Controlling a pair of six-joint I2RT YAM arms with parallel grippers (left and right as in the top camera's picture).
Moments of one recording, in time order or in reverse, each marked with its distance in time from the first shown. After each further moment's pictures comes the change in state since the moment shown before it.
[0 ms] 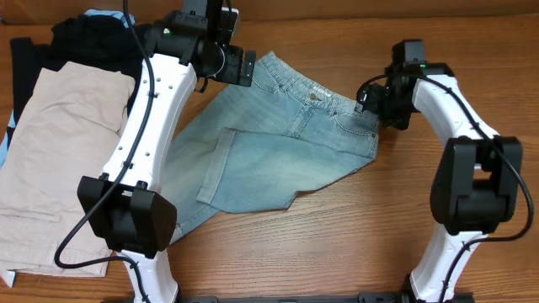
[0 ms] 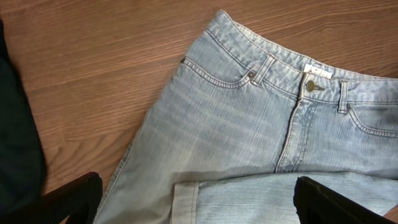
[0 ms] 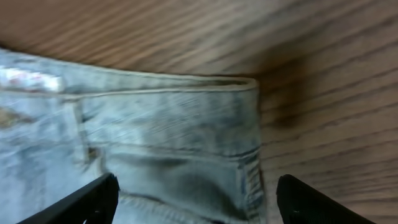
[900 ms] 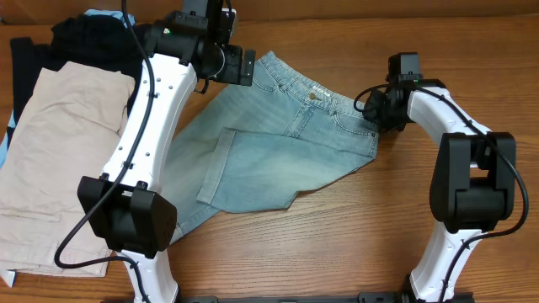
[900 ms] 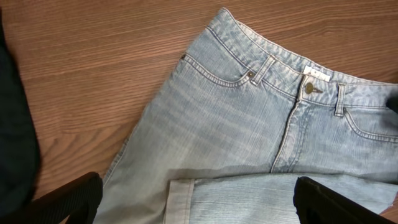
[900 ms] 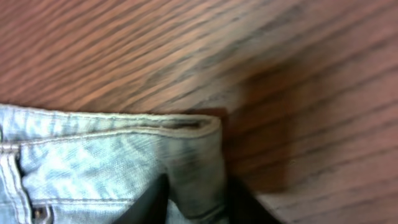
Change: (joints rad) left arm -0.004 0.000 0.000 -0.008 -0.001 -0.049; right arm -0.001 0.010 -0.137 0.234 0.060 0.059
